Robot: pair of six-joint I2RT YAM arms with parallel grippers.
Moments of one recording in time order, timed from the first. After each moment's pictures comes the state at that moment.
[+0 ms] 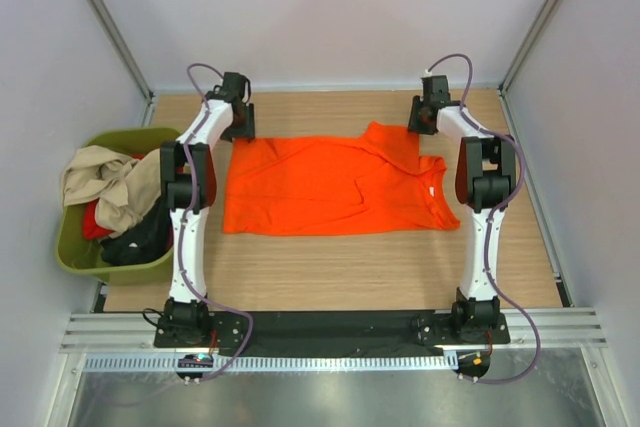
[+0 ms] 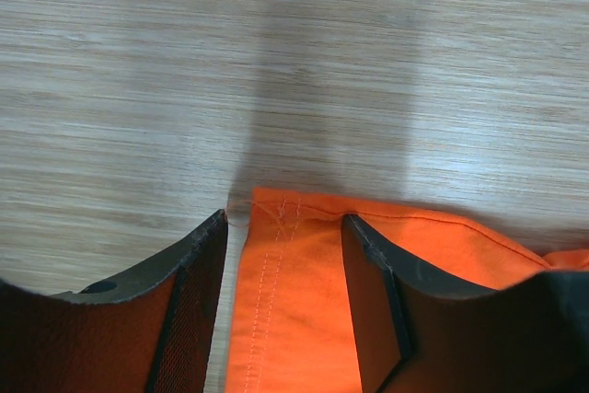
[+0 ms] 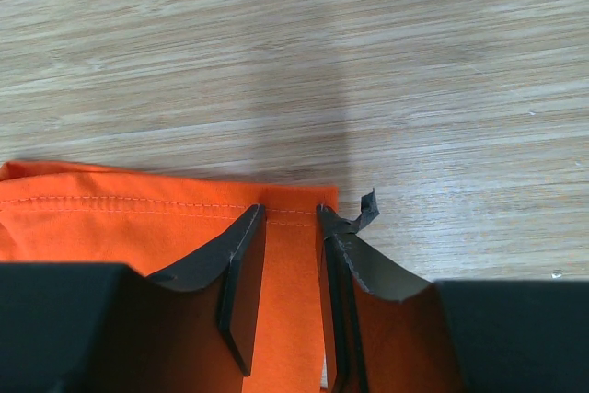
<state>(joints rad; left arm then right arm) -0.12 2.44 2.12 -0.75 -0.14 -0.15 0.06 2.32 1.83 -0.36 0.03 0.21</state>
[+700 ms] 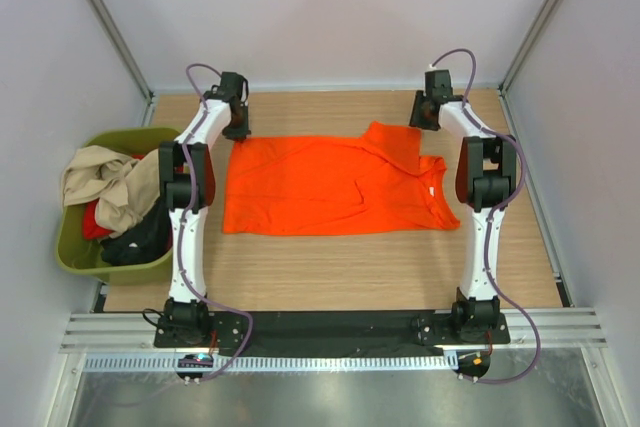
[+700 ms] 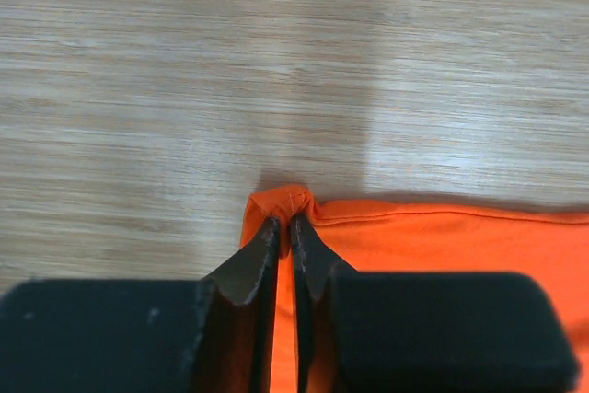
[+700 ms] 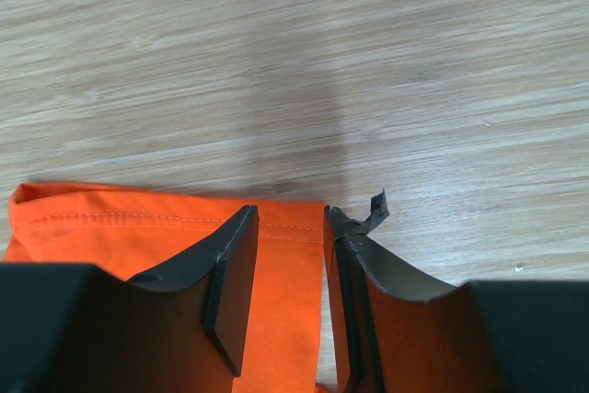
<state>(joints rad) -0.11 2.44 2.12 -0.75 -0.11 -0.13 0.06 2.33 1.90 -0.41 0.07 0.23</state>
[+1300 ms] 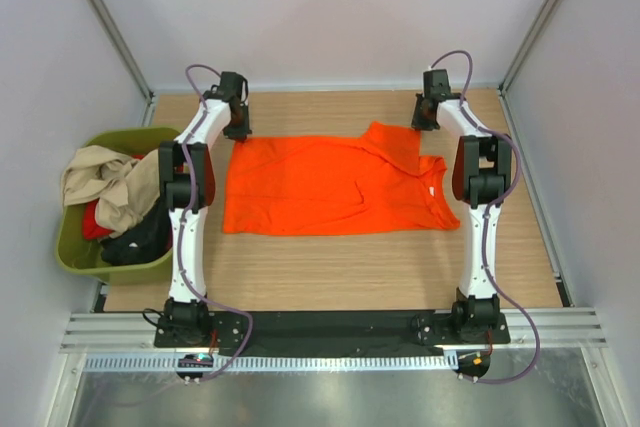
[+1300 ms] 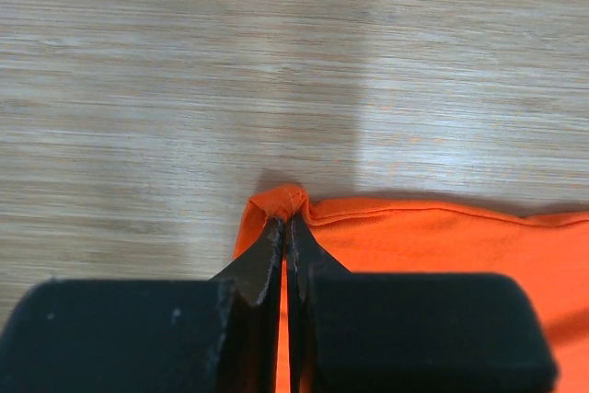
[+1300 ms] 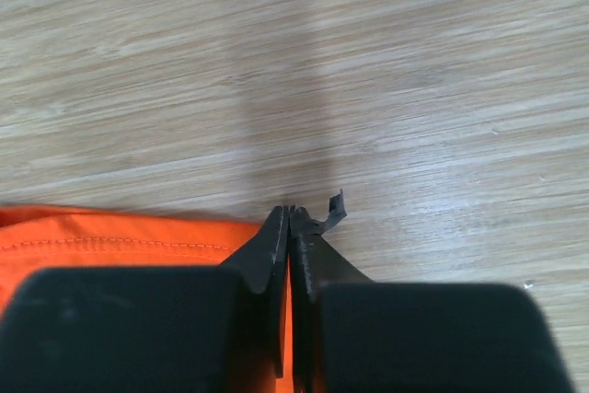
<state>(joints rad) -0.11 2.44 2.12 -0.75 -0.08 -0.14 0.06 2.41 2.00 -0.49 0.08 0.24</state>
